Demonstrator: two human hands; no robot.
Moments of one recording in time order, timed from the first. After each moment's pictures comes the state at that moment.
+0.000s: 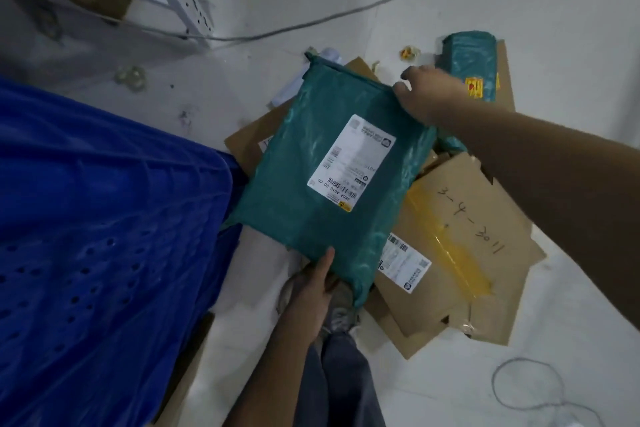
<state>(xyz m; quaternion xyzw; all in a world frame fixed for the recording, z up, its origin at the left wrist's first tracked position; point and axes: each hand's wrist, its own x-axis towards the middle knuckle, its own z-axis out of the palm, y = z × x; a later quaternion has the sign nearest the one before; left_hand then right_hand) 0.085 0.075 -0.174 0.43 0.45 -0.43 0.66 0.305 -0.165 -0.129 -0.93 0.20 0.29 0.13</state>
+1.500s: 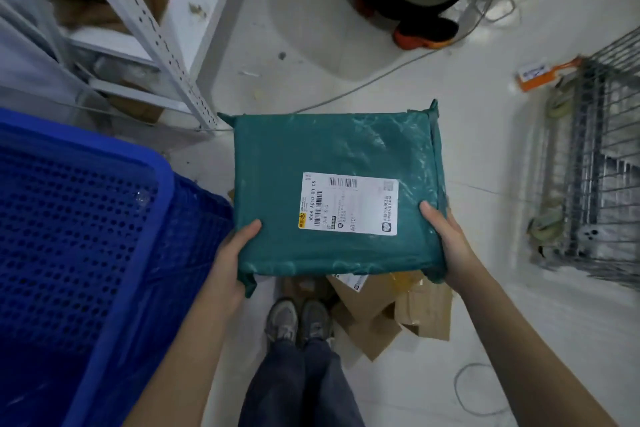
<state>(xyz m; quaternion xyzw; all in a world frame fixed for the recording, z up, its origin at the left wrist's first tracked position) 0.154 0.116 0.078 0.48 0.27 -0.33 0.76 0.073 -0.177 0.106 -0.51 0.43 0.10 0.74</state>
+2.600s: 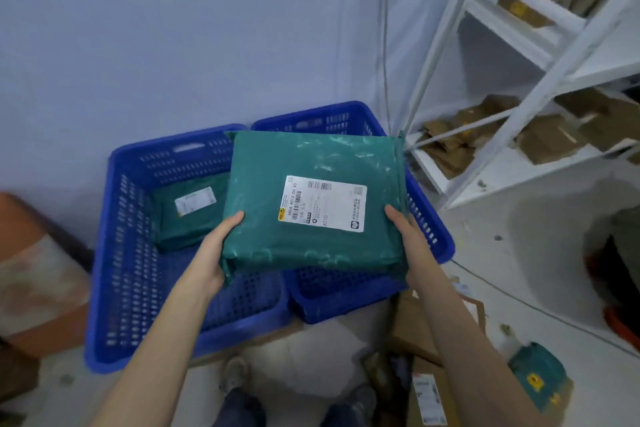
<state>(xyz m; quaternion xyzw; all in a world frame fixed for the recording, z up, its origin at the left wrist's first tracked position) -0.082 0.433 0.372 0.38 0.45 0.12 0.80 0.114 0.206 0.352 -0.61 0.07 0.38 0.69</state>
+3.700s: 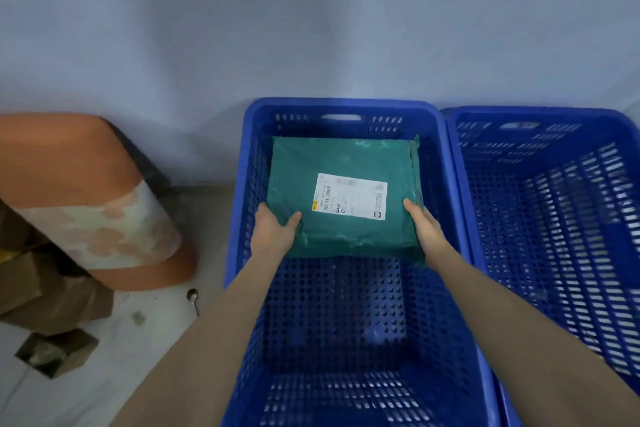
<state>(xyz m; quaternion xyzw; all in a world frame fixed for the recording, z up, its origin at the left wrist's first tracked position) -0.148 0.776 0.156 0.58 0.63 0.08 0.51 0.073 0.626 0.148 -0.75 0.04 0.48 0.46</state>
